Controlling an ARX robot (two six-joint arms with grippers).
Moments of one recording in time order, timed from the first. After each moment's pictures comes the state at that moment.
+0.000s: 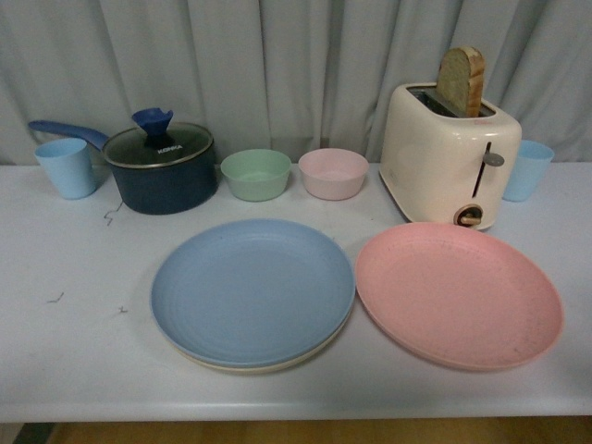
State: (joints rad) left arm 0.00 0.01 0.01 0.00 0.00 -0.01; right arm -0.16 1.17 0.54 -0.14 -0.27 -0.01
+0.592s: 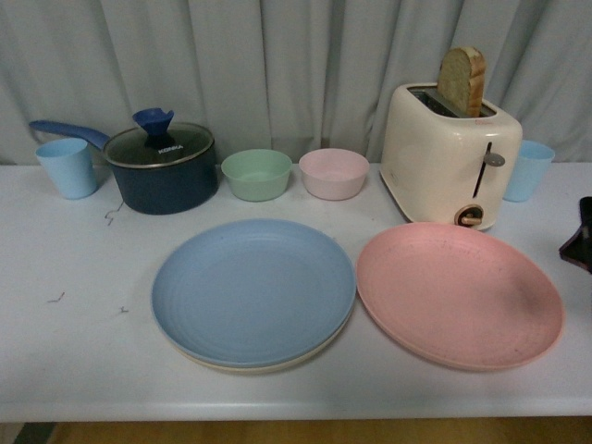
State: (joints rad) left arm 0.00 0.01 0.01 0.00 0.00 -0.01; right arm -0.07 1.81 0.93 0.05 -0.09 -0.01
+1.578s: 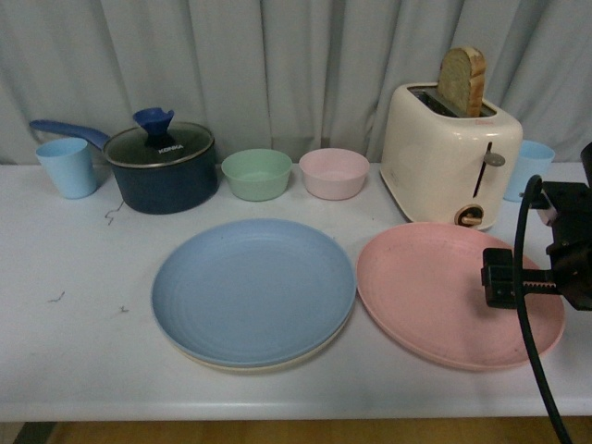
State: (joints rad) left arm 0.00 0.01 0.01 0.00 0.00 -0.01; right arm 0.05 2.16 1.10 0.15 0.10 0.11
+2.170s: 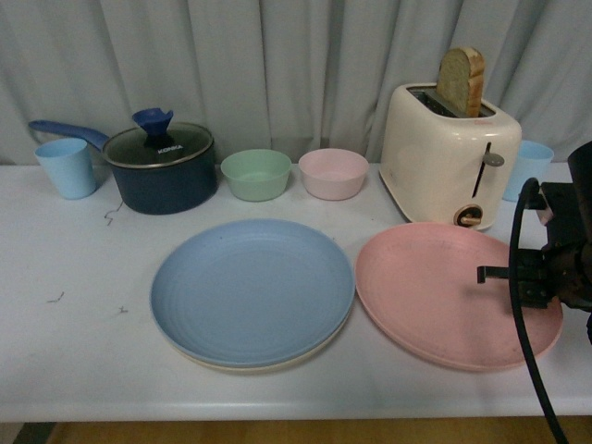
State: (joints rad) left arm 0.00 0.01 0.01 0.00 0.00 -0.01; right arm 0.05 2.20 1.12 0.19 0.16 0.13
